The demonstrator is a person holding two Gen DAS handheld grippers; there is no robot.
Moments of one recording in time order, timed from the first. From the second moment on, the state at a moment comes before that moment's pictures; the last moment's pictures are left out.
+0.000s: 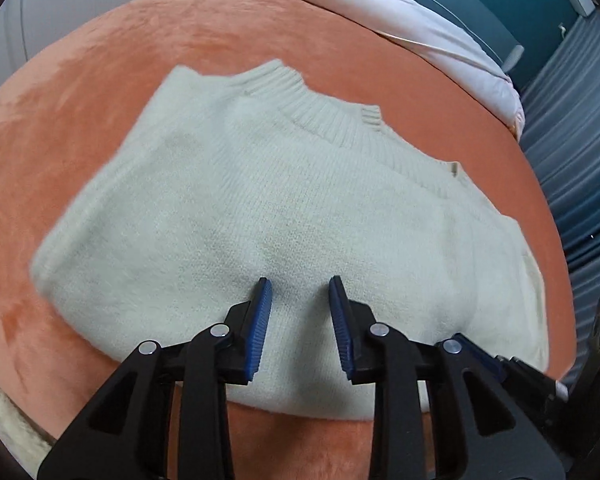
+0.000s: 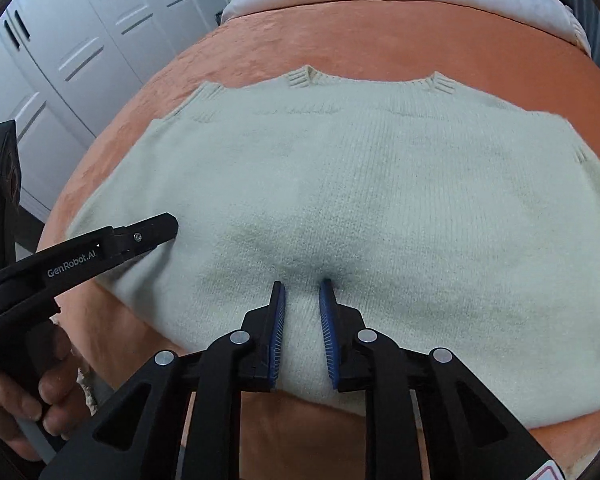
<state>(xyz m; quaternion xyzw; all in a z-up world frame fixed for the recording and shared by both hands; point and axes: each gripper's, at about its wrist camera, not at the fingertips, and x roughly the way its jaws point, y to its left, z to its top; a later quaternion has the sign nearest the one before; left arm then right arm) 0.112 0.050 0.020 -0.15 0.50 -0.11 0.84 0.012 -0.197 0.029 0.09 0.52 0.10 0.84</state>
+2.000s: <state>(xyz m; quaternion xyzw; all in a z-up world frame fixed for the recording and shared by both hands) 0.152 0.074 0.006 -0.11 0.46 -0.08 0.88 -0.021 -0.403 0.025 0.28 0.43 -0.12 0.85</state>
